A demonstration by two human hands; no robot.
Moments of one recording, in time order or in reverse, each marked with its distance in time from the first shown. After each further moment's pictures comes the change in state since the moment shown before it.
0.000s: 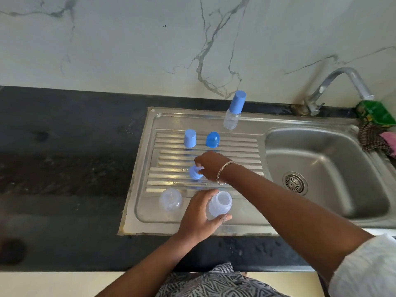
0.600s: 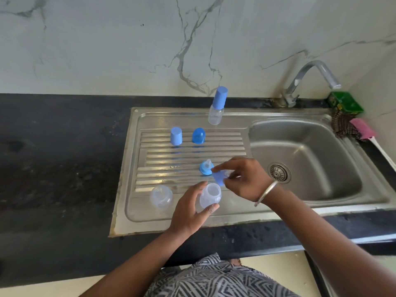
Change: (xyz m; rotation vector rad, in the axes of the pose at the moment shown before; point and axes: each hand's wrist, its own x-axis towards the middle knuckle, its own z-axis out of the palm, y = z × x) left_hand -0.001 -0.006 -0.003 -0.066 -0.053 -0.010; right_hand -0.147 0.006 -0.018 0.535 0.444 0.137
